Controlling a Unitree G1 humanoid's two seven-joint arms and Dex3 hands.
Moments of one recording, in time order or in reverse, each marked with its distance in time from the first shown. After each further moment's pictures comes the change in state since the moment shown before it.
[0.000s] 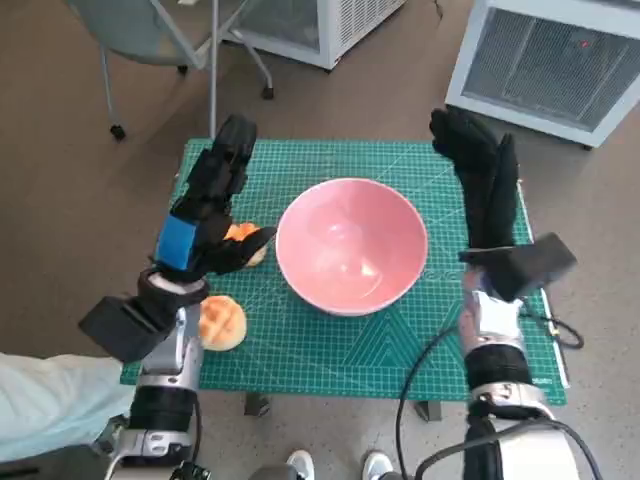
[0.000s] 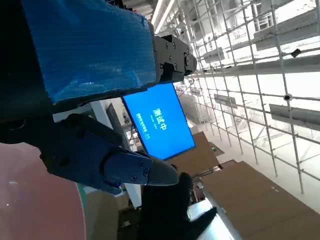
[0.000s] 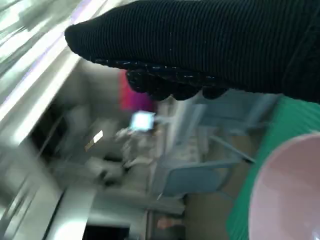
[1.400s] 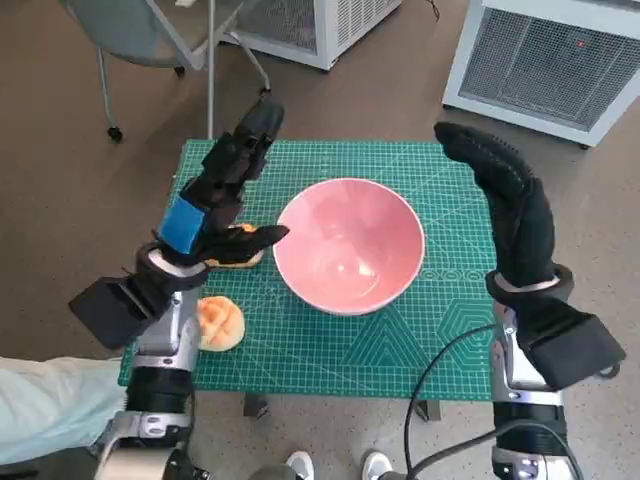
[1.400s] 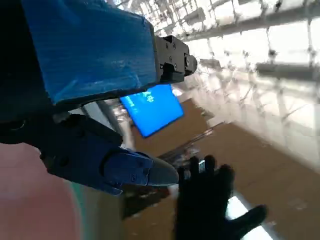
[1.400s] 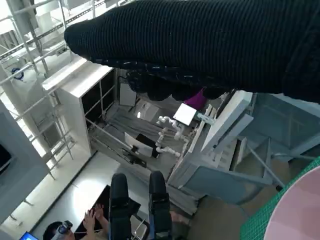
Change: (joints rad) left arm -0.076 0.137 -0.014 -0.012 0.091 0.016 -0.149; right arm 0.246 -0.030 0.084 -0.607 0.001 0.233 -0.031
